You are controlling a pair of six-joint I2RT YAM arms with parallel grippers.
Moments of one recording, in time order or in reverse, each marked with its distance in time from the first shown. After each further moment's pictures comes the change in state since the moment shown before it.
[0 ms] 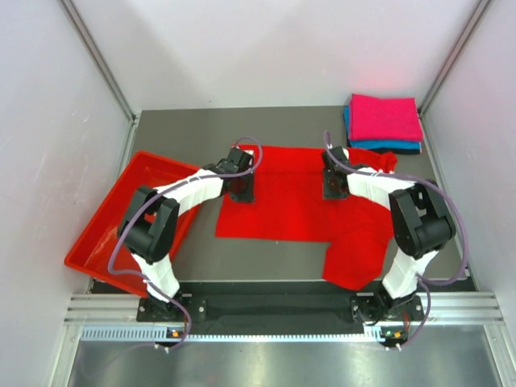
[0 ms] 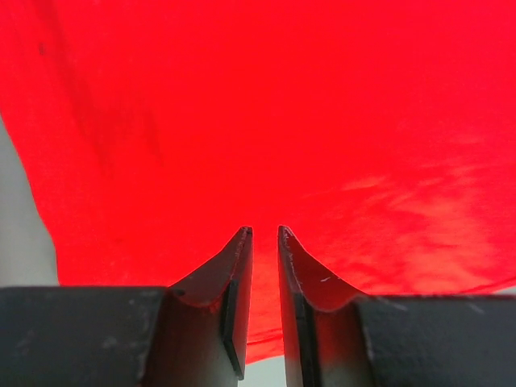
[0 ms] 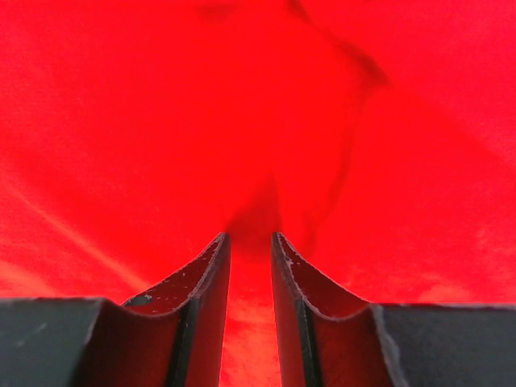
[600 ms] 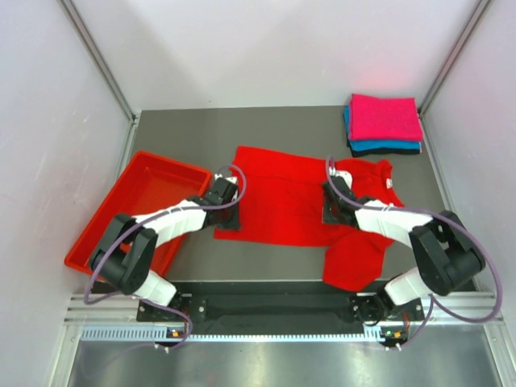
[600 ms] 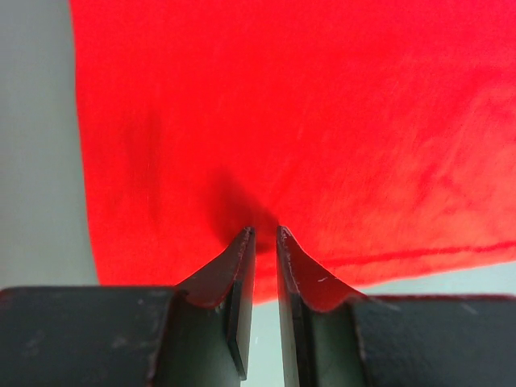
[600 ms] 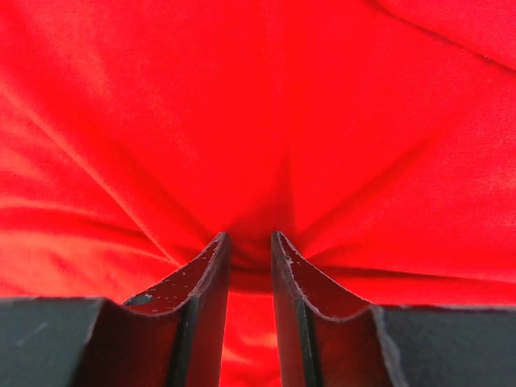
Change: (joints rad) left arm -0.023 -0.249 -0.407 0.106 -0.048 -0.089; right arm 0.124 -0.264 -0.362 0.155 0.029 0.127
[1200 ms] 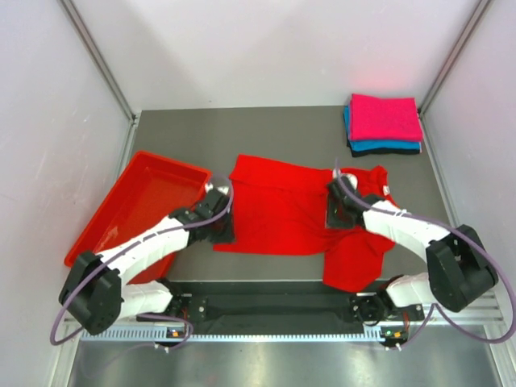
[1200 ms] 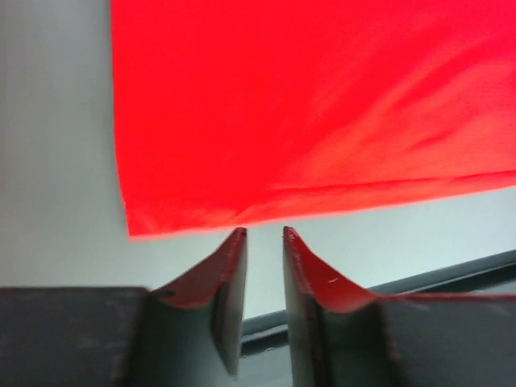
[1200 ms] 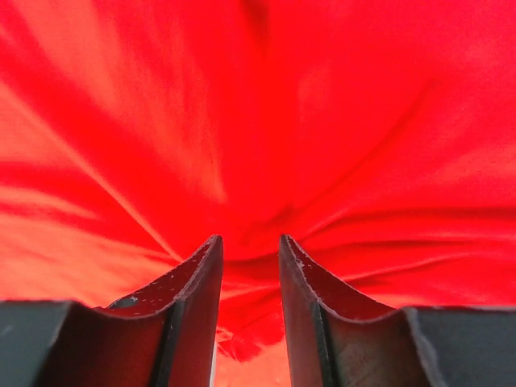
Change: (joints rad) left arm -0.088 -0.340 -0.138 -0.235 -0.006 -0.131; right arm 0.045 -0.144 -0.024 -0.212 -0.037 0.065
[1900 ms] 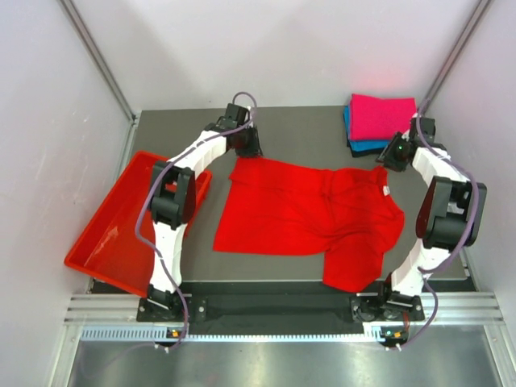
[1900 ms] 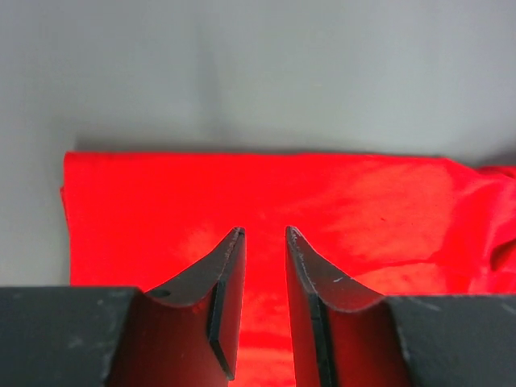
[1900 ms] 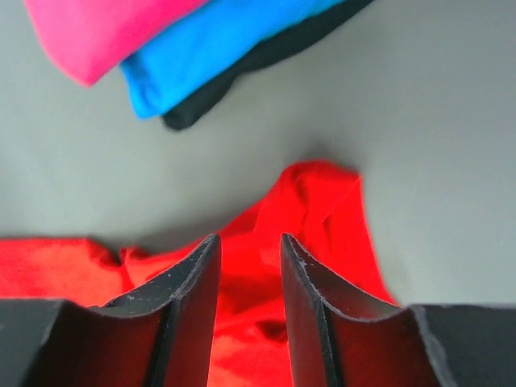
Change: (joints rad) left arm 0.260 0.980 1.193 0.034 0.201 0.217; right arm -0.745 0.436 0.603 0.052 -0.391 -0.160
